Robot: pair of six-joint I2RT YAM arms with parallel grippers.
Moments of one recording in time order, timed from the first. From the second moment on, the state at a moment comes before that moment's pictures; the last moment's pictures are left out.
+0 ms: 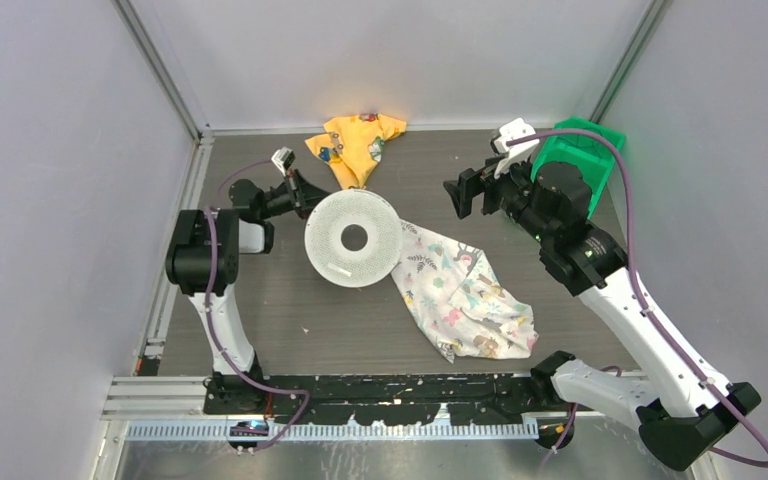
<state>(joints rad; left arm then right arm) -0.01 1.98 0.90 1.36 1.23 -1.55 0.53 1.00 1.16 -0.27 0.00 -0.05</state>
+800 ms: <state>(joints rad) 0.12 2.15 0.91 1.00 1.14 -1.20 0.52 1.00 1.16 -0.27 -0.03 -0.03</state>
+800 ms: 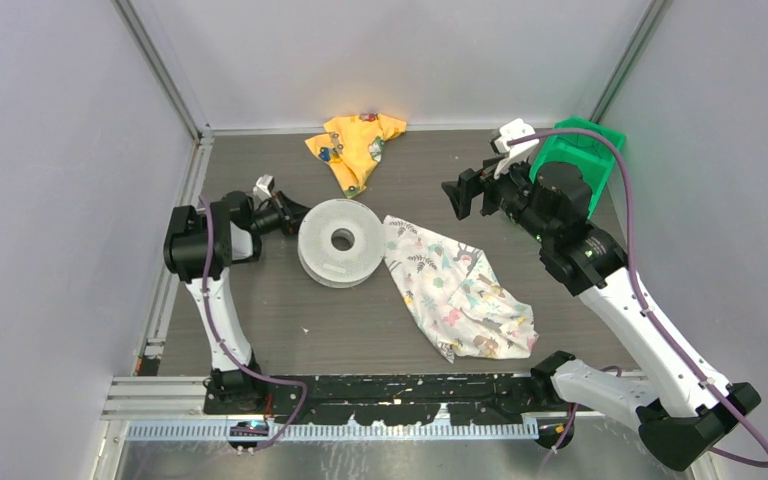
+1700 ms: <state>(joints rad) 0.16 1.88 1.20 -0.24 0.73 -0.43 0.52 1.00 1.14 -0.27 0.00 -0.02</state>
